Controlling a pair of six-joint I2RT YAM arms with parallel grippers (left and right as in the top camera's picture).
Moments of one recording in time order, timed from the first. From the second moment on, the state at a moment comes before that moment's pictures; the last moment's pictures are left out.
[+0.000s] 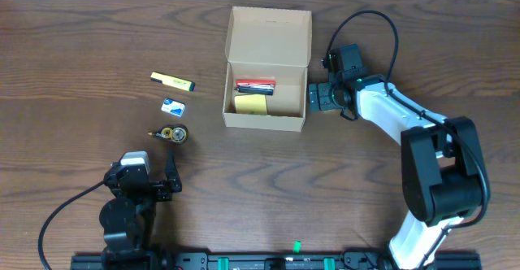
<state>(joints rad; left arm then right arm) 0.08 0.01 0.13 -0.42 0.06 -0.04 0.26 1.93 1.15 -0.36 0.04 0.14</state>
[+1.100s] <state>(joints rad) 0.08 0.01 0.13 -0.42 0.06 -0.04 0.26 1.94 1.41 -0.79 0.05 0.22</state>
